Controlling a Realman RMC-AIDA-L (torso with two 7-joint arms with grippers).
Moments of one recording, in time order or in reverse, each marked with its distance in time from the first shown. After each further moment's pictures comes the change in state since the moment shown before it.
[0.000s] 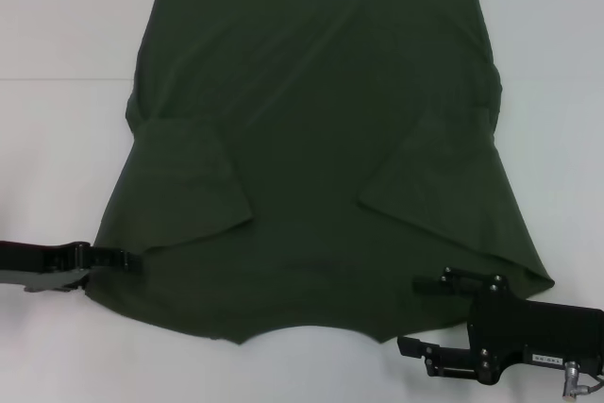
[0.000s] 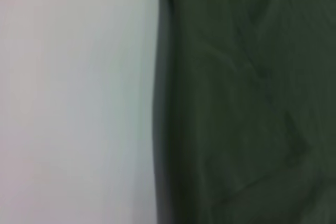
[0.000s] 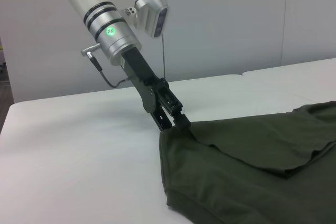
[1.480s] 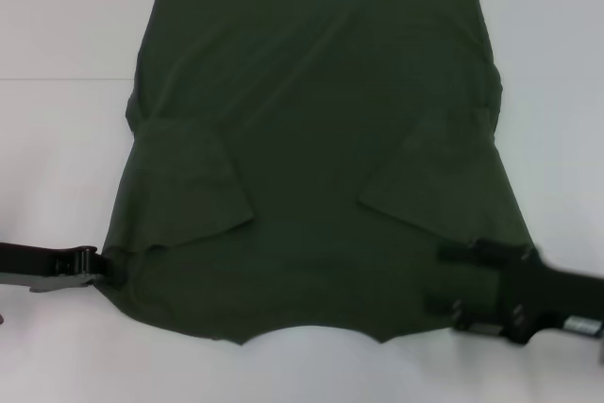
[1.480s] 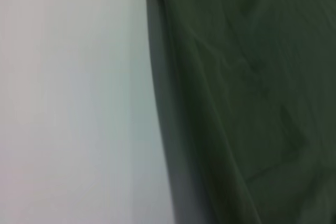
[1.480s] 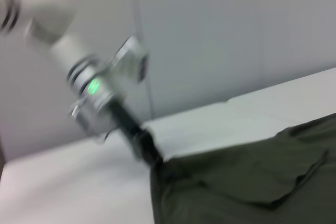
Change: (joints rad) left arm -0.003 -0.016 0.006 0.012 0.009 0.000 0.034; right arm -0.011 -0.016 0.065 -0.048 0.050 -0.096 0.212
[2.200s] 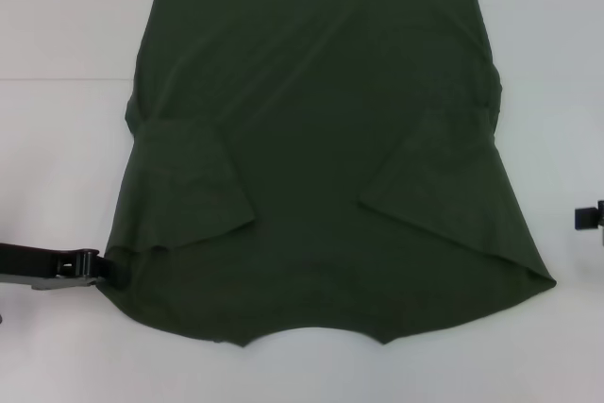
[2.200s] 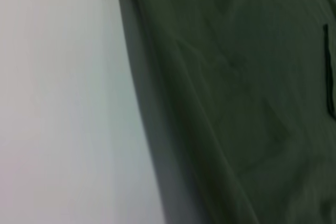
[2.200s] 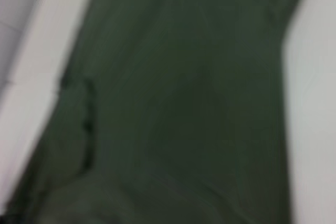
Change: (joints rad) left arm -0.003 0.002 -0.001 0.007 -0.003 0.032 0.061; right arm 0.126 -0.214 0.138 -0.264 -0.426 -0.004 1.334
